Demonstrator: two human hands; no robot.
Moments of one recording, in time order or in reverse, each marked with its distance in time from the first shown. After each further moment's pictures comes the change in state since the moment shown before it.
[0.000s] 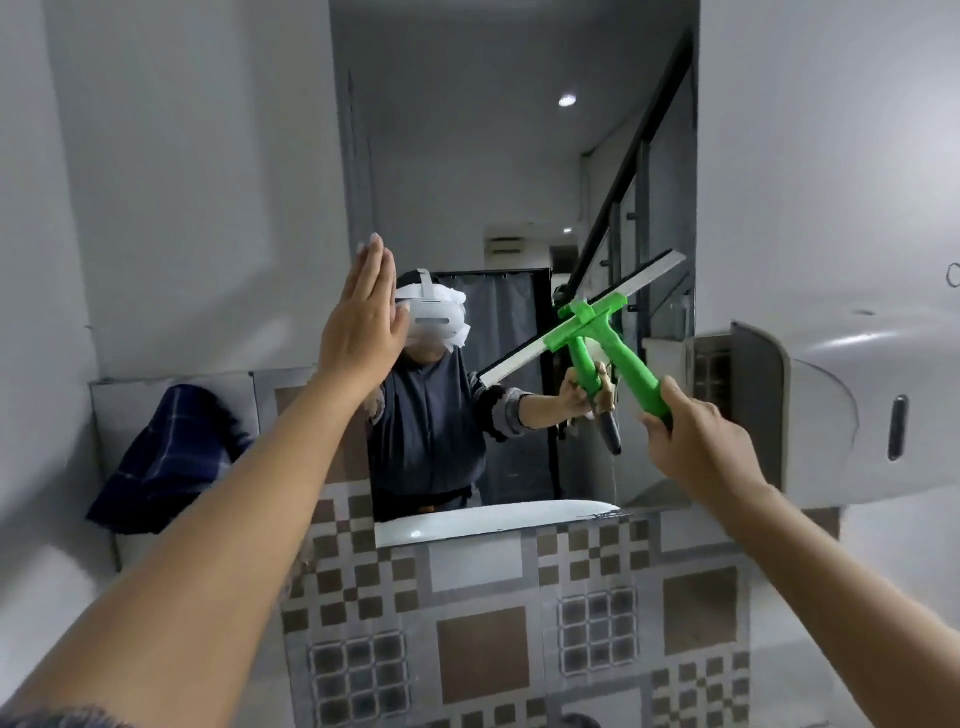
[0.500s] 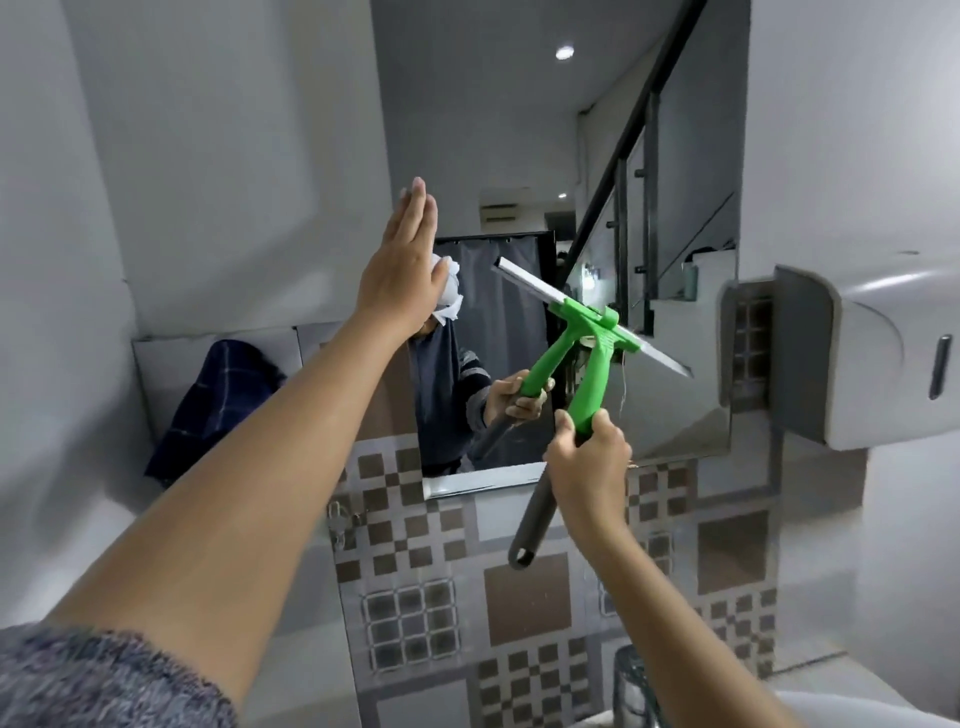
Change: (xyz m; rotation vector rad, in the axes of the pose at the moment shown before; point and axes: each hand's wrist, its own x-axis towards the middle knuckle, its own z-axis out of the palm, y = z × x) left_hand 0.002 -0.010 -0.015 -0.093 -0.107 0.095; right_hand -0.065 -0.150 0.076 0.815 0.135 0.475
